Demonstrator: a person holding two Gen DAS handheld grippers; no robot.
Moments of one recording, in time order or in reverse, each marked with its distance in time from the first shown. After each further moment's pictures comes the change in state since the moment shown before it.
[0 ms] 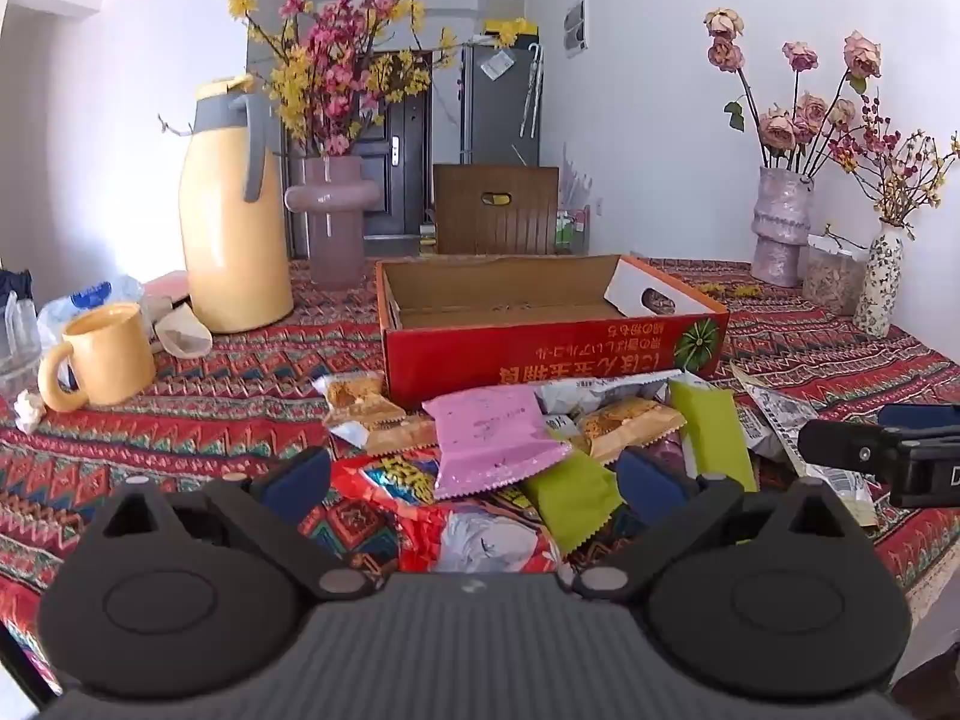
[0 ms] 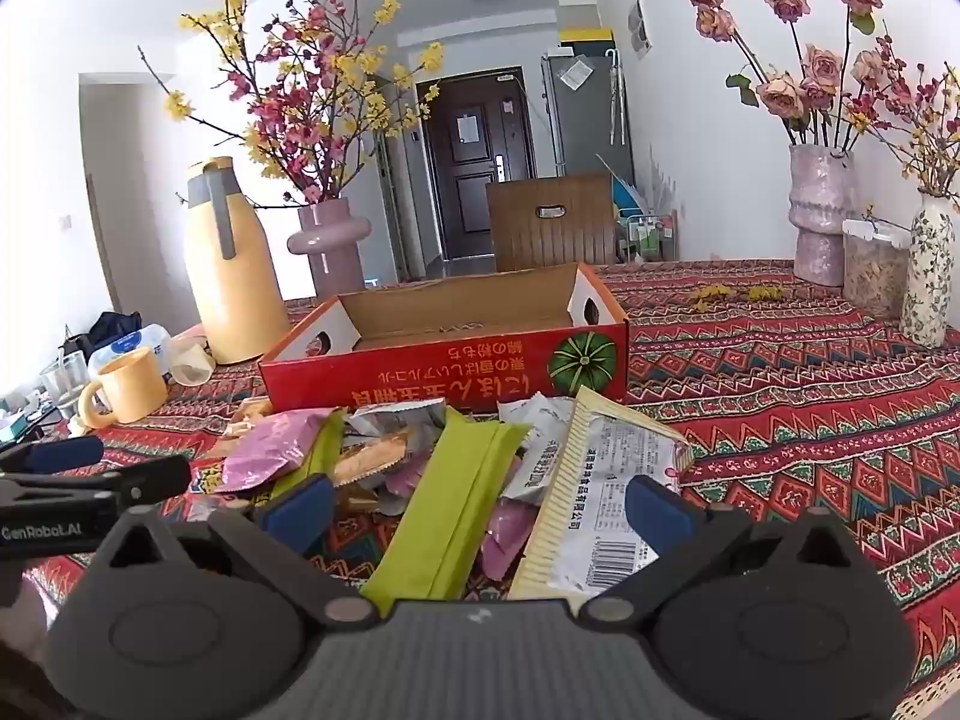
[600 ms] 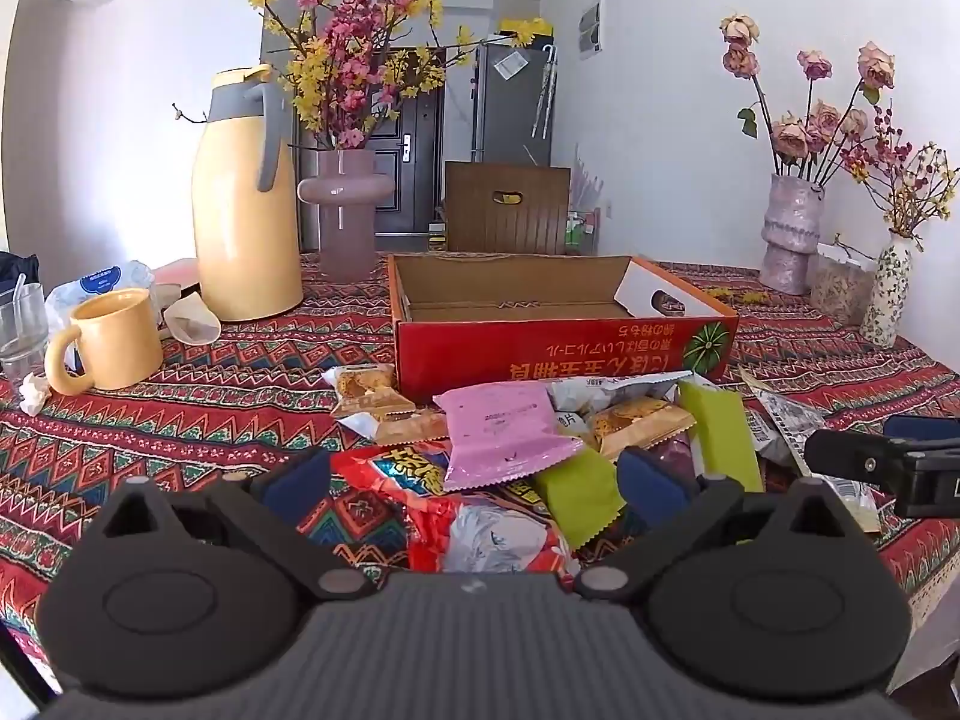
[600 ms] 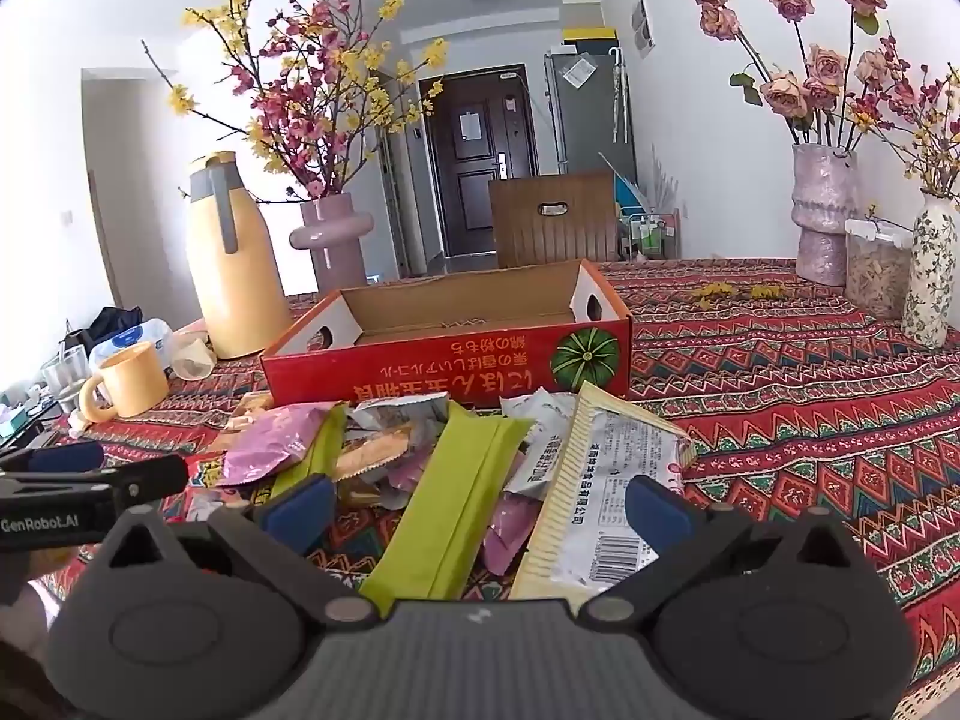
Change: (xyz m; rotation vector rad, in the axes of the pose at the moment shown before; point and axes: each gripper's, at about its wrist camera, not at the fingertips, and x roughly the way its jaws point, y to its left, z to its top) left arm -0.001 0.007 -0.002 -0.054 0.011 0.009; right arm 0.000 0.003 -0.002 -0.013 0.003 0.000
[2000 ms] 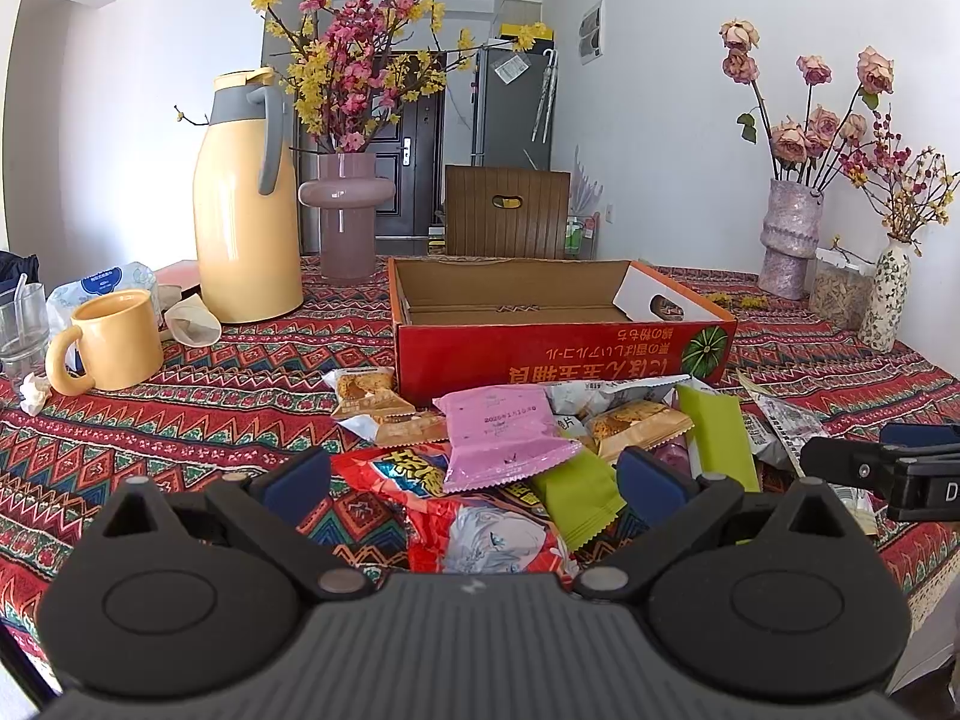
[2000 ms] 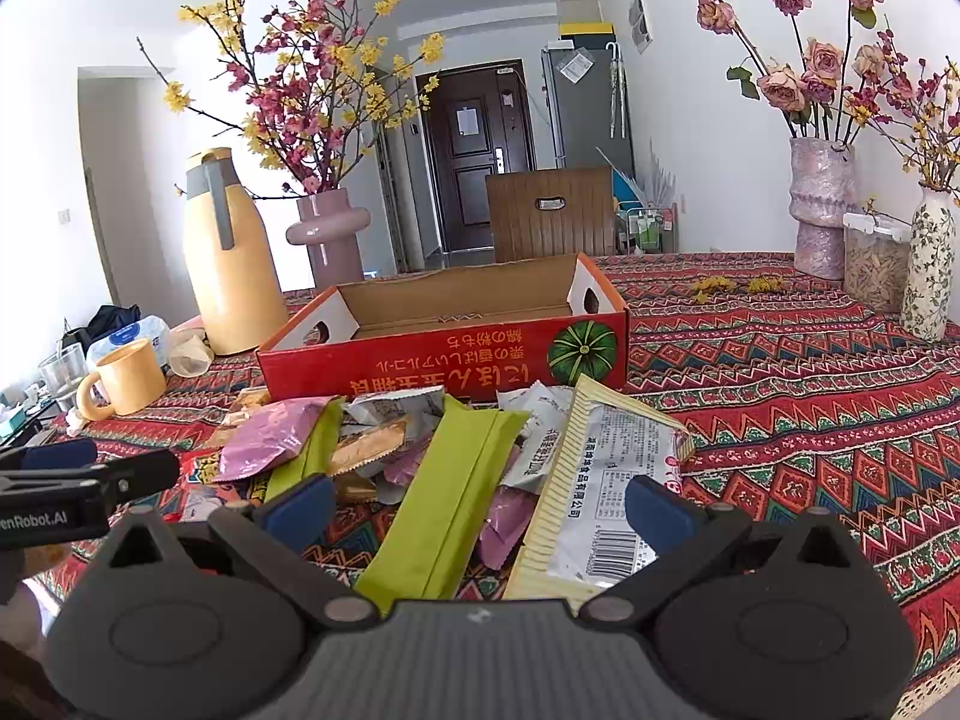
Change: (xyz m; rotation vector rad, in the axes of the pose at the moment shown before) left arm -0.001 0.001 0.000 -0.001 -0.007 -0.002; right arm 0.003 -0.002 -0.003 0.003 0.010 -0.004
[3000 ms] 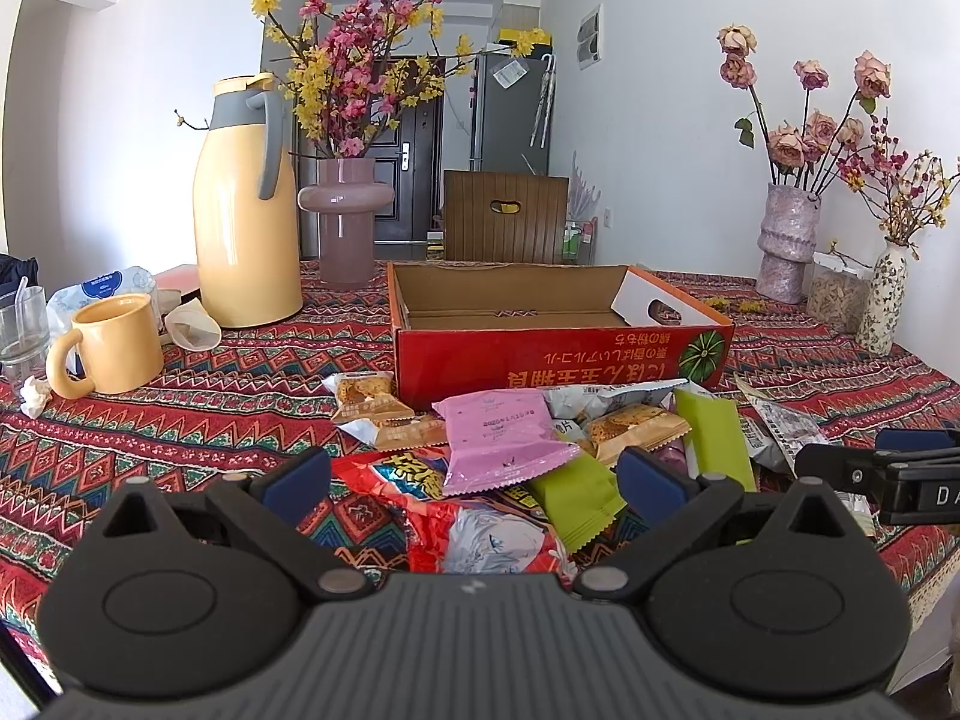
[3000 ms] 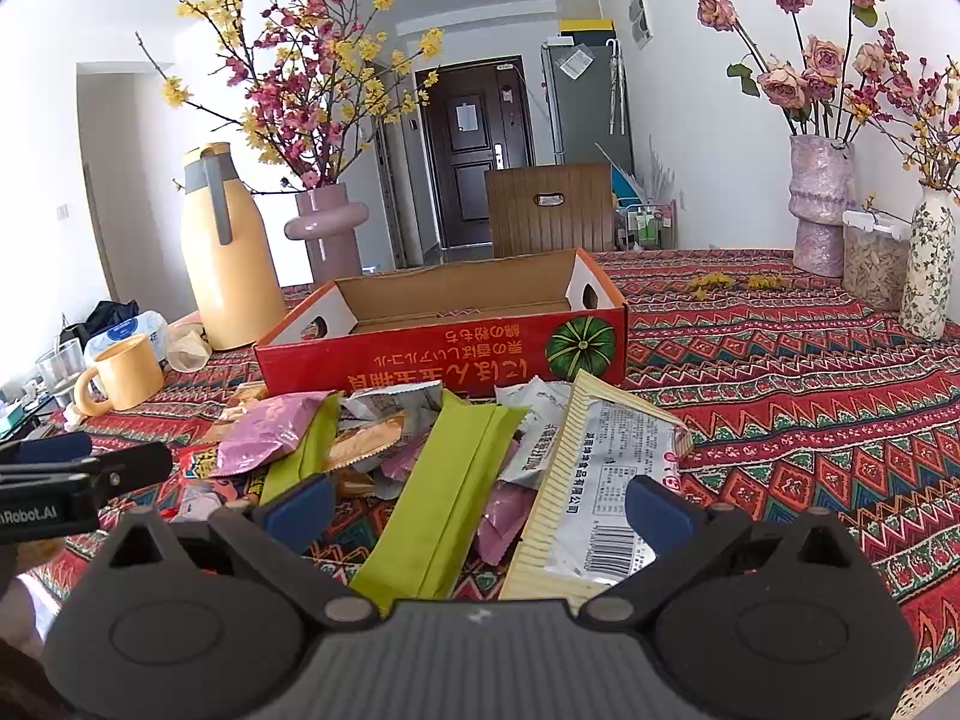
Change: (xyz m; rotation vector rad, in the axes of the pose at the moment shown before) left arm -0.004 0.001 0.001 -0.003 -0.011 -0.003; right arm 0.000 0.000 0.001 -0.002 0.012 -0.004
